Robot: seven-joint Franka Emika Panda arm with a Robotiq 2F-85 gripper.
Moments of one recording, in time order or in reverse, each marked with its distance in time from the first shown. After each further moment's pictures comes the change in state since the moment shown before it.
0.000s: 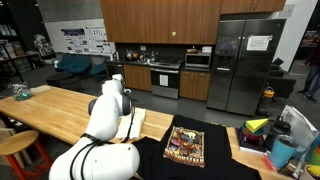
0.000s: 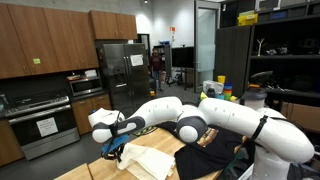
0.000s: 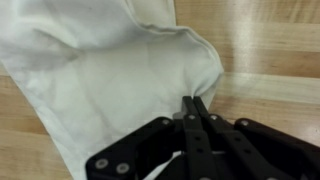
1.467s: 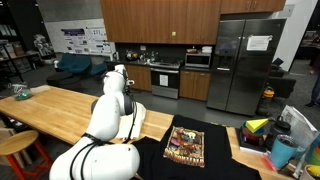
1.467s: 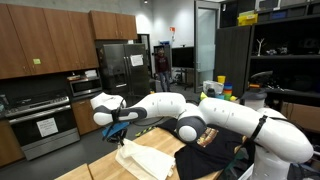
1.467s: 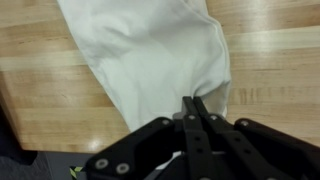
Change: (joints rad) arm -0.024 0.002 -0.059 0.203 -0.005 -0.186 0.084
